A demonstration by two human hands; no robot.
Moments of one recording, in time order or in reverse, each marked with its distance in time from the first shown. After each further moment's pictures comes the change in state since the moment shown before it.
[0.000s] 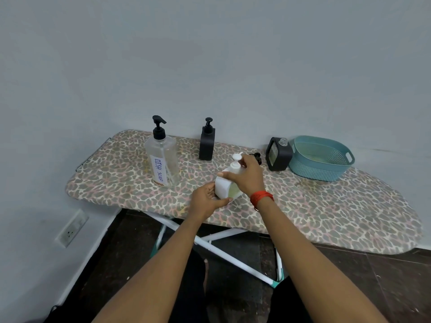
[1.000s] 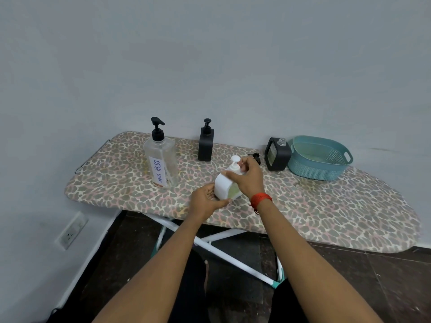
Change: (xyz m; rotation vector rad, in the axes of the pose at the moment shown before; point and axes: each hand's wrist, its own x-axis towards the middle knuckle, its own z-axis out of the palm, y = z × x) left_hand -0.002 0.003 0.001 -0.001 0.008 -0.014; right_hand -0.003 0.009 0.003 0.152 0.054 0.080
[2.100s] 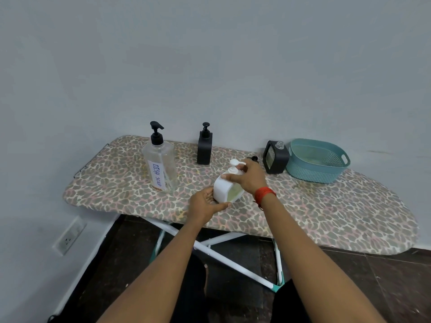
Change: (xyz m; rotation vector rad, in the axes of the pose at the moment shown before) left_hand 0.000 0.000 0.001 0.004 0.005 -0.022; right_hand 0.014 -0.012 -0.013 -0.132 -0.132 0.119
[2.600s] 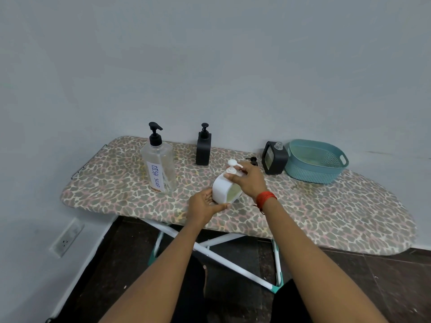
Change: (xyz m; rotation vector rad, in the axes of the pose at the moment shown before) left_hand -0.004 0.005 0.001 0.013 0.006 0.033; right_hand -0.004 0.004 -0.005 0.057 -0.060 -0.077
